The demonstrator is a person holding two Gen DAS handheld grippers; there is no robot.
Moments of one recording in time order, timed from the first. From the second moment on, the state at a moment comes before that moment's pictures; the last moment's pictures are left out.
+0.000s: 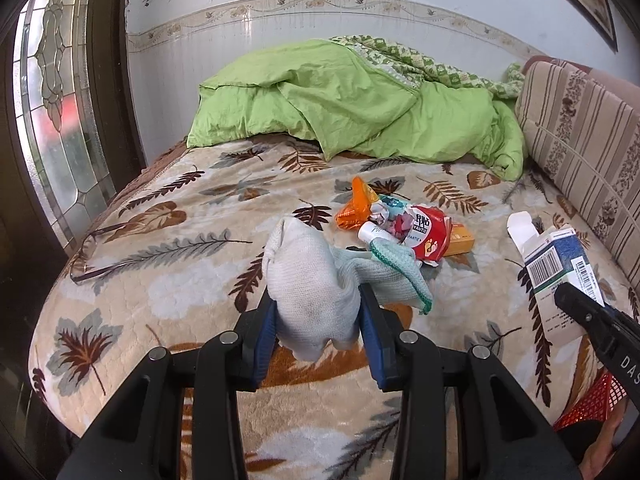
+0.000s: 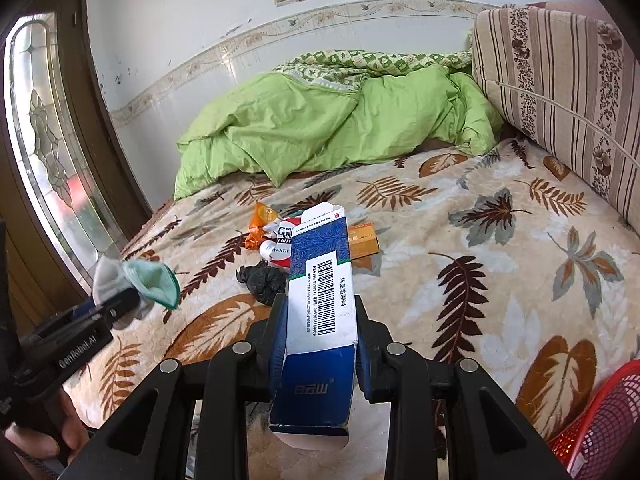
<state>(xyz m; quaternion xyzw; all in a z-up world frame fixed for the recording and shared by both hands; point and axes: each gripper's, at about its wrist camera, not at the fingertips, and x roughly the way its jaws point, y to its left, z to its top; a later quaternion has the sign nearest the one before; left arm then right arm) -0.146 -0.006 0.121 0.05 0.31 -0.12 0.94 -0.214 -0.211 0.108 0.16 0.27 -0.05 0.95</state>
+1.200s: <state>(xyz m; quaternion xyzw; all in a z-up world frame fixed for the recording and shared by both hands) -0.146 -0.048 0.099 0.05 0.32 -0.20 0.93 -0.227 -0.232 0.113 0.19 0.27 -0.06 0.94</state>
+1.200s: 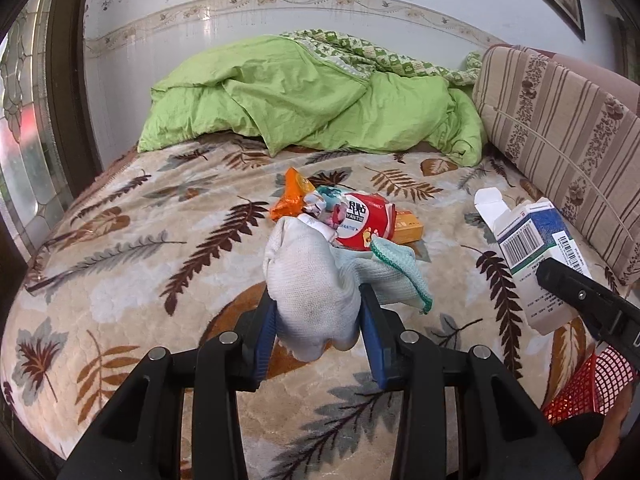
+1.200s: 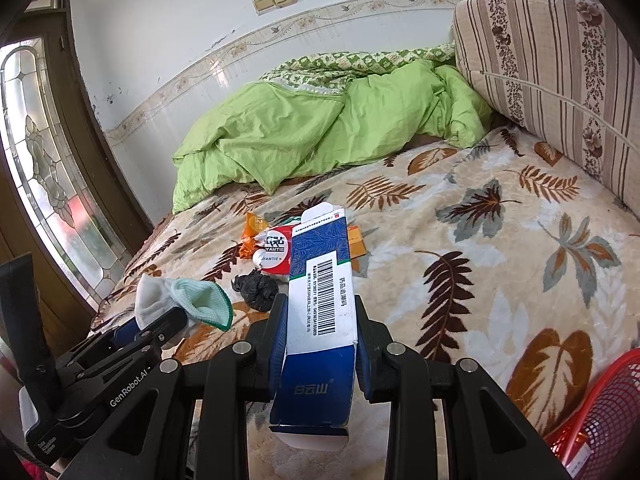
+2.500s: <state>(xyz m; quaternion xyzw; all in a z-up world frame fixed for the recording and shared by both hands) -0.139 -0.043 0.094 0.02 0.33 -0.22 0.92 -0.242 -0.238 0.112 0.17 0.29 -0.11 0.93</state>
